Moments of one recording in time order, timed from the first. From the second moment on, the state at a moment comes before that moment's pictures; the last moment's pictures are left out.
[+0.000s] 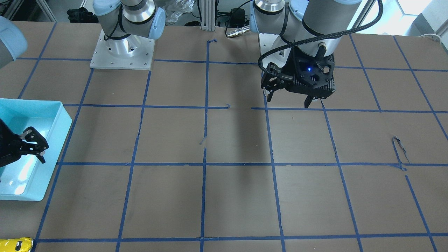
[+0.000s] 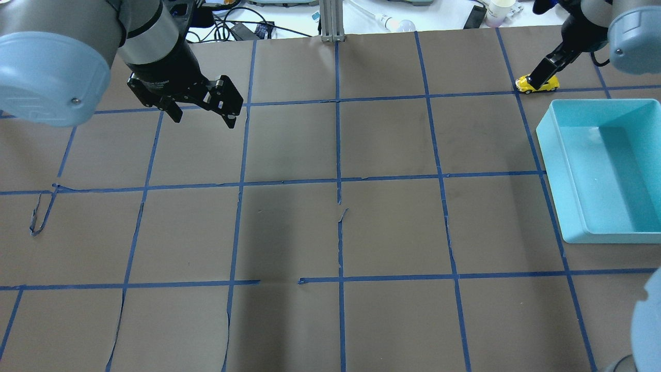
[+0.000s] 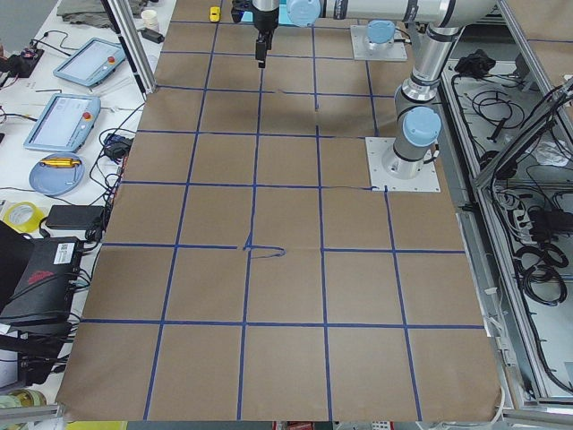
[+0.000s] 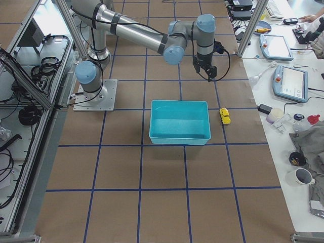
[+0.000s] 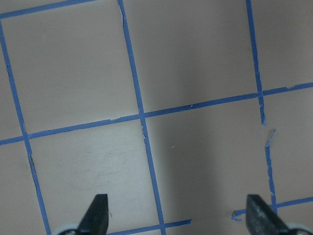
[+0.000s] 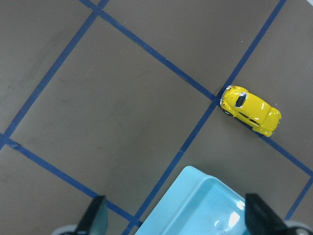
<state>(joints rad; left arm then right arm) -1.64 -1.62 -1.56 -1.48 1.56 0.10 1.29 -1.27 1.51 -2.01 -1.57 -0.94</state>
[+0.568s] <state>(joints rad) -1.63 -1.62 -1.56 -1.48 1.56 0.10 1.27 -1.13 1.38 -2.02 -1.59 -1.12</state>
